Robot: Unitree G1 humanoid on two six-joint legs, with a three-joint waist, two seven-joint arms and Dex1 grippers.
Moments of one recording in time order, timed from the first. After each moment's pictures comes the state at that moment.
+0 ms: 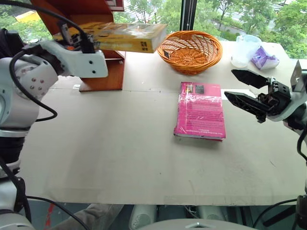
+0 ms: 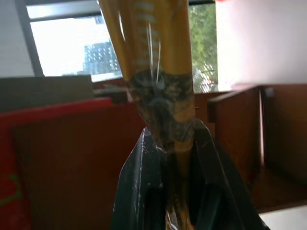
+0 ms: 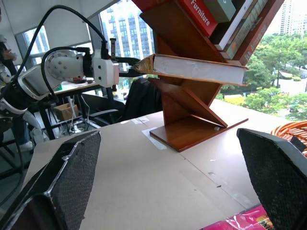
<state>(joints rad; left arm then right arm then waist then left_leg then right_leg) -0.71 1.17 -0.06 0.01 0.48 -0.06 -0.62 -0.38 -0.65 -0.33 -0.38 1.02 0.64 0.85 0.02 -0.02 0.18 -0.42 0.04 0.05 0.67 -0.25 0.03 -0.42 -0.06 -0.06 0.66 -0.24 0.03</state>
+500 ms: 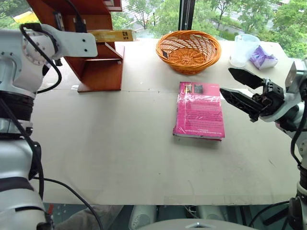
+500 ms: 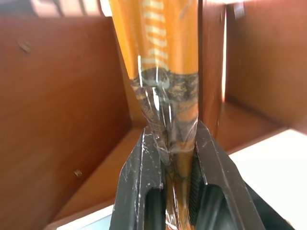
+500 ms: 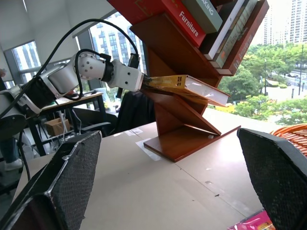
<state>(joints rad) -1.17 1.06 -0.31 0.57 0.69 -0.07 -0.78 -0.35 -0.60 -0.31 -0.43 1.03 0.60 0.76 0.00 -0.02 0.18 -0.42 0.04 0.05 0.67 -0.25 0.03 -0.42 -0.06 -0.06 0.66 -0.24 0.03</state>
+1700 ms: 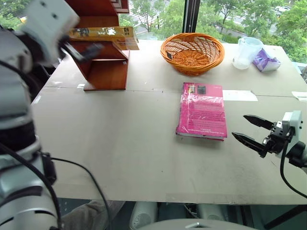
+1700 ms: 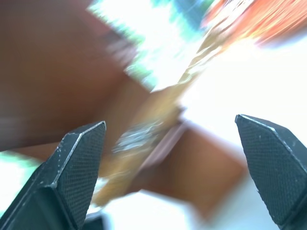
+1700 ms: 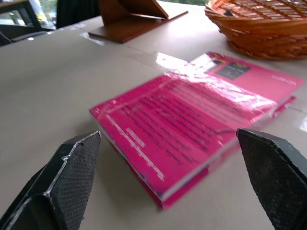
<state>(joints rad) -0.71 0.73 0.24 -0.49 -0.04 1.07 -1.06 0.13 -0.67 -0.34 -0.22 0.64 0.29 0.95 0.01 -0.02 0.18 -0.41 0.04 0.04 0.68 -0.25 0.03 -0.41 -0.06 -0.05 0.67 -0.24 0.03</state>
